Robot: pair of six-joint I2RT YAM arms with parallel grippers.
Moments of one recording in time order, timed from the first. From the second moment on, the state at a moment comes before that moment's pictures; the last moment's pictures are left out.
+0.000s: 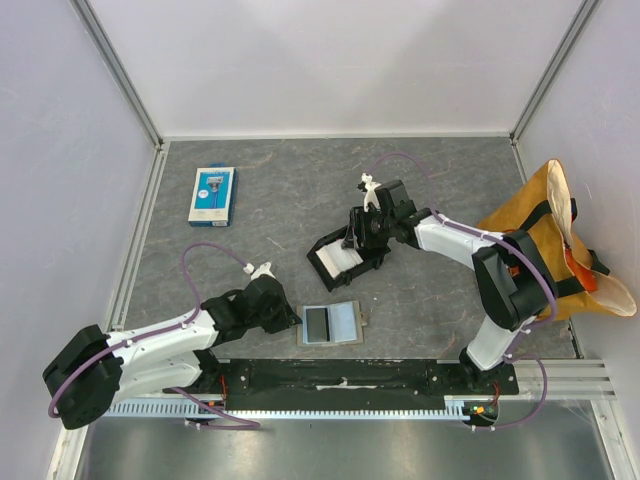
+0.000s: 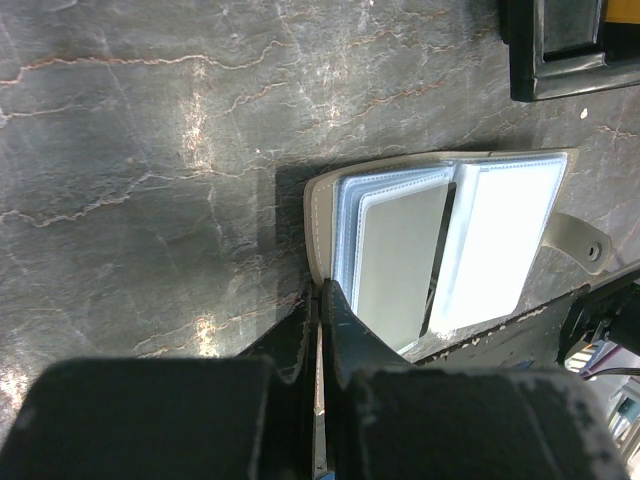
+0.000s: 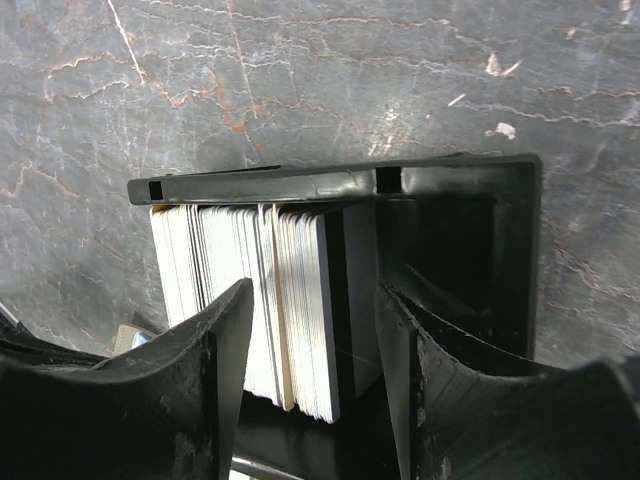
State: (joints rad) left arm -0.87 1.00 0.33 -0.20 -0.04 -1.09; right arm 0.50 1.71 1.04 -0.16 -0.33 0.34
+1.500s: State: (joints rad) left arm -0.87 1.00 0.33 -0.20 -0.02 -1.09; right arm 0.50 1.72 1.05 -0.17 -0.40 0.35
